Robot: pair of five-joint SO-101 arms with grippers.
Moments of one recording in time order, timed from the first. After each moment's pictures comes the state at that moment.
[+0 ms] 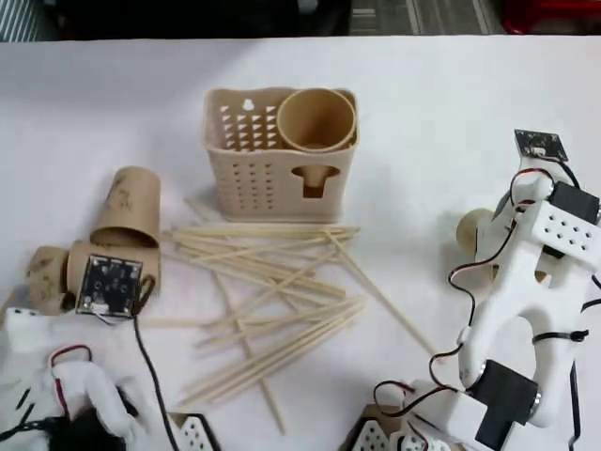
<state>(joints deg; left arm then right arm) -46.4 -104.5 64.6 79.3 -55.3 26.0 -10.7 17.0 82.4 22.0</state>
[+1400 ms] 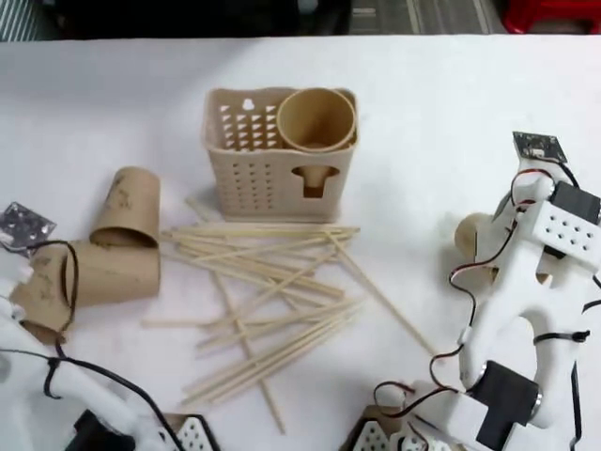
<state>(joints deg) -61.6 -32.9 44.8 61.3 -80.3 25.9 -10.7 17.0 83.7 22.5</state>
